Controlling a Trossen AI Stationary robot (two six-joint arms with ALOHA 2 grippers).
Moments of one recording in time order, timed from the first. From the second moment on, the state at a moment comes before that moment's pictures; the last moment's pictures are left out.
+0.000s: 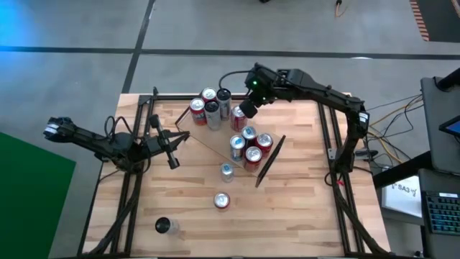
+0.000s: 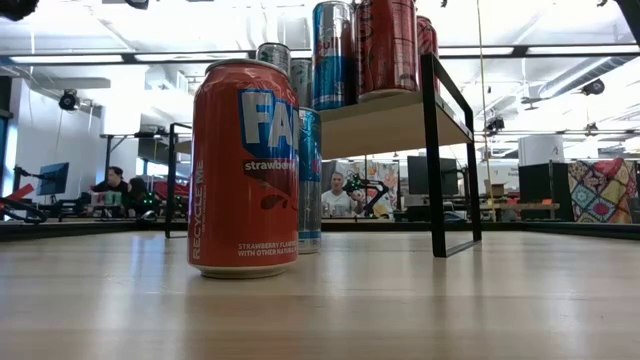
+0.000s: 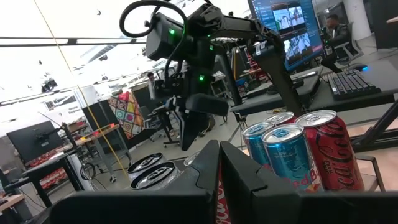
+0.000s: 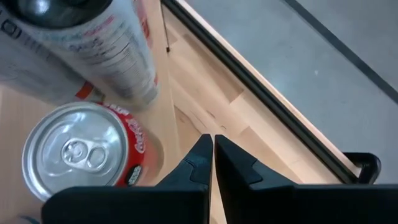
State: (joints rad) left arm -0.29 0.72 0.48 0.49 -0.64 0.52; right arm -0.36 1.80 2.00 -1.16 0.20 0.30
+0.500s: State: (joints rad) left arm -0.29 0.72 0.48 0.49 -0.64 0.52; right arm -0.36 1.80 1.97 -1.11 0.12 0.28
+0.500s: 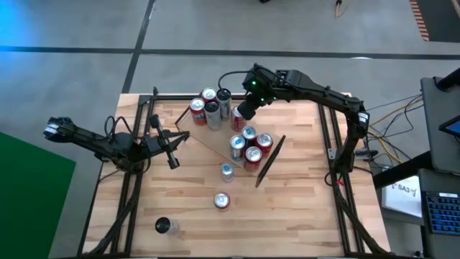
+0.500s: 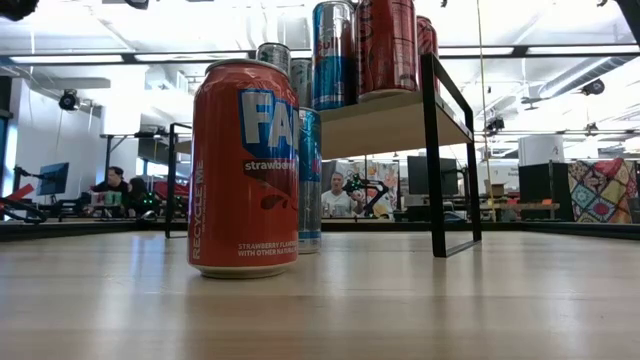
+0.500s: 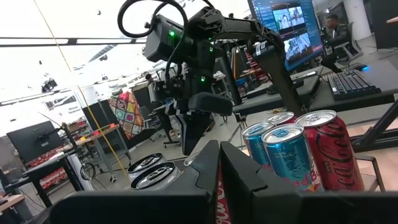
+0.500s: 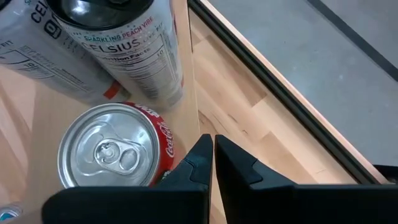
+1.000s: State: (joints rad) left arm -0.29 0.72 0.48 0.49 -0.64 0.52; right arm -0.34 1.80 1.95 -1.07 0.05 0.28
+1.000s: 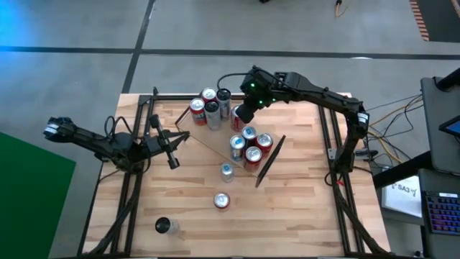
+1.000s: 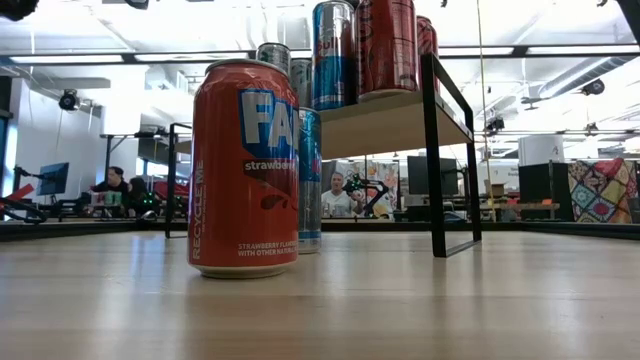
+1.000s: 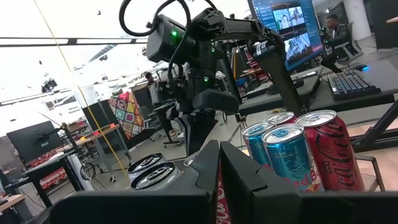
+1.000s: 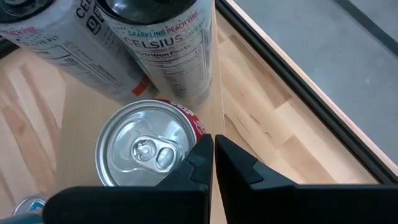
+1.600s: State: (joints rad) left arm -0.29 0.72 0.48 0.49 -0.64 0.52; right arm -0.33 1.80 1.95 -1.06 -0.01 0.27
